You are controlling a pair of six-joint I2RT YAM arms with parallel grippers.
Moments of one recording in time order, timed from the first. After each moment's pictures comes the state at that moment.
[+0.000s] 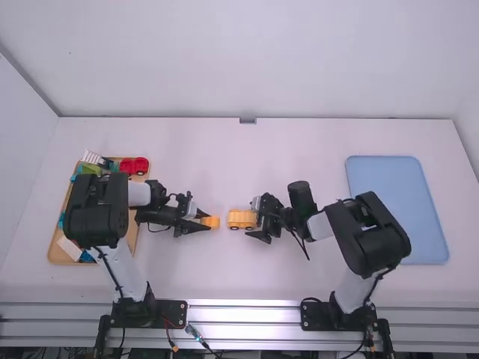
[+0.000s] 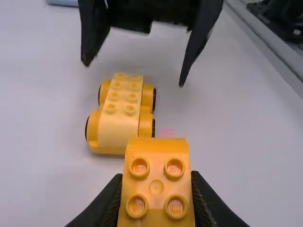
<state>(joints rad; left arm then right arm) 0.12 1.97 0.83 -0.70 1.23 1.83 0.37 1.88 0.53 0.52 -0.88 -0.75</state>
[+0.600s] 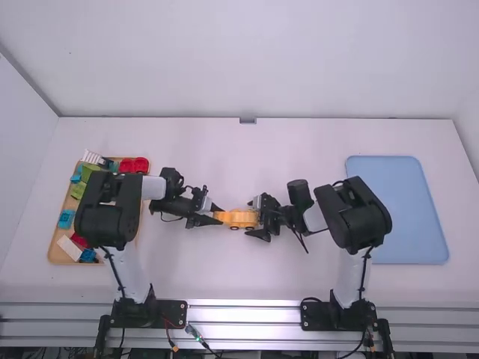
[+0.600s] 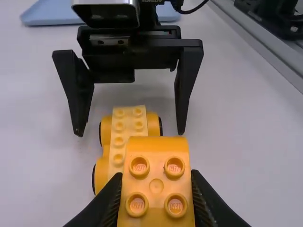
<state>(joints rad) -0.04 1.97 0.92 -0.61 1.21 1.70 0.33 2.05 0.61 0.57 -1.01 -0.80</state>
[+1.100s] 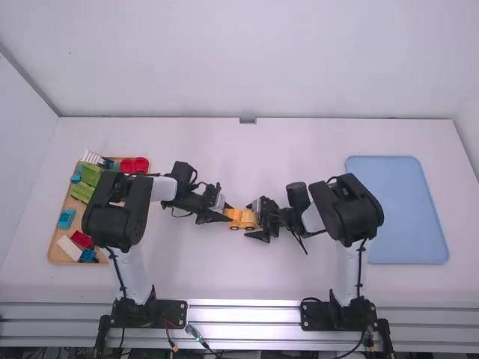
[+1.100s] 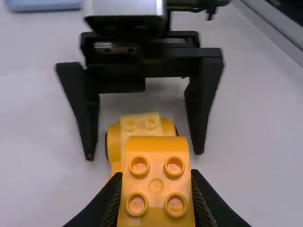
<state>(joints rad) -0.13 1.97 0.93 -0.40 1.14 1.44 0.34 2.13 0.61 0.67 -1.04 -0.81</state>
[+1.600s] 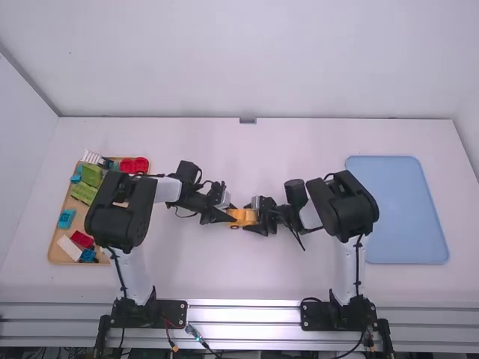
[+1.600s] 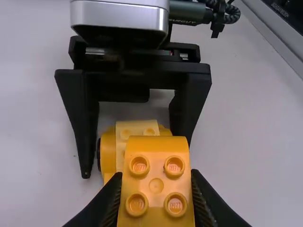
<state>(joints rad) -0.17 1.97 0.93 -0.36 1.13 1.30 0.34 2.18 0.67 0.68 -1.07 -0.80</state>
